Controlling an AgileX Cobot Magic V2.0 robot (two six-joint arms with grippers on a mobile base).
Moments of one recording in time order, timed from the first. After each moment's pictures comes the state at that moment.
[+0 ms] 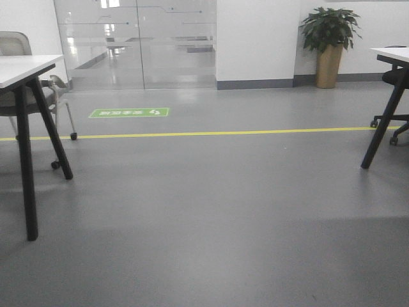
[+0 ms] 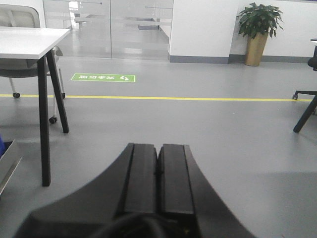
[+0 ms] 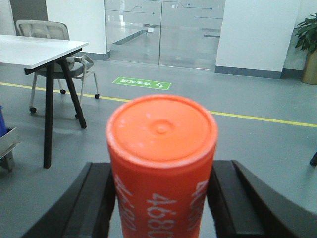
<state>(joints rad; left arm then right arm) -0.11 -0.02 0.03 -0.07 0.07 0.03 0.26 0.13 -0.46 -0.05 0.44 0.06</state>
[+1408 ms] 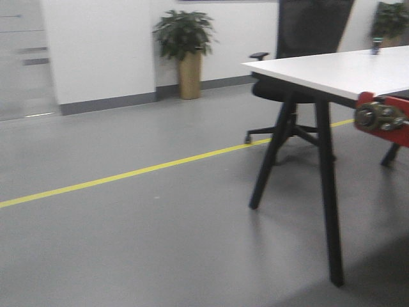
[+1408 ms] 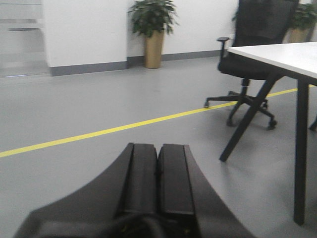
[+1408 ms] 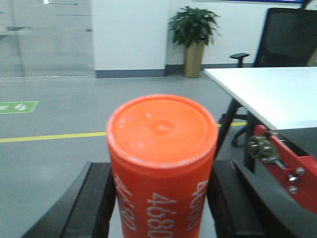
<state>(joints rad) -0.11 -0.02 0.03 -0.07 0.07 0.03 0.26 0.13 -0.46 -0.05 0.44 0.06</state>
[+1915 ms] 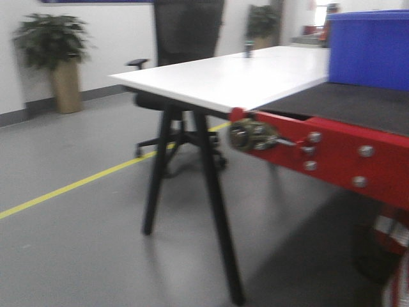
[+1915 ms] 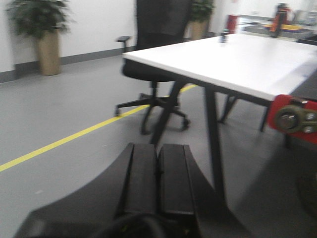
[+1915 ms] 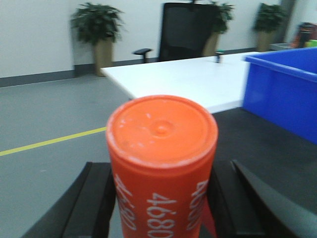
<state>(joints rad) -0.11 -0.02 0.03 -0.07 0.07 0.03 0.26 0.13 -0.46 -0.05 0.44 0.05</state>
